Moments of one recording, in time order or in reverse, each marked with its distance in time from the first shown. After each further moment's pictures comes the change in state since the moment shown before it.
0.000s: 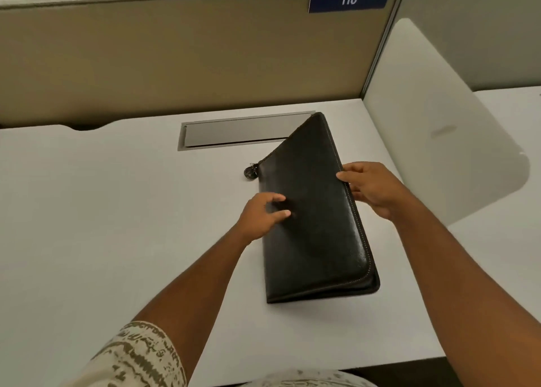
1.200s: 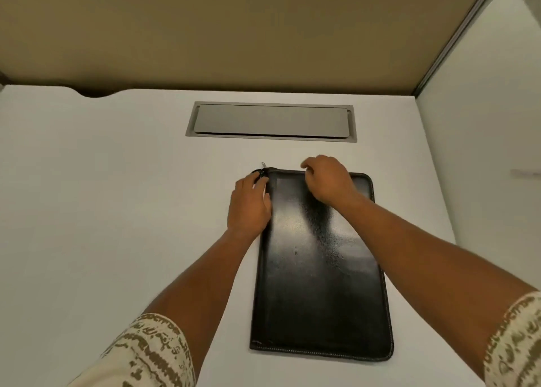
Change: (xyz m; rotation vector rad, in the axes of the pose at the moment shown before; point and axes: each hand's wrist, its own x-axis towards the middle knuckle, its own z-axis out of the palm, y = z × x) left_hand 0.086 -0.047 -0.008 0.554 0.394 0.015; right_hand 0.188 0.020 0.093 -0.945 -0.097 -0.409
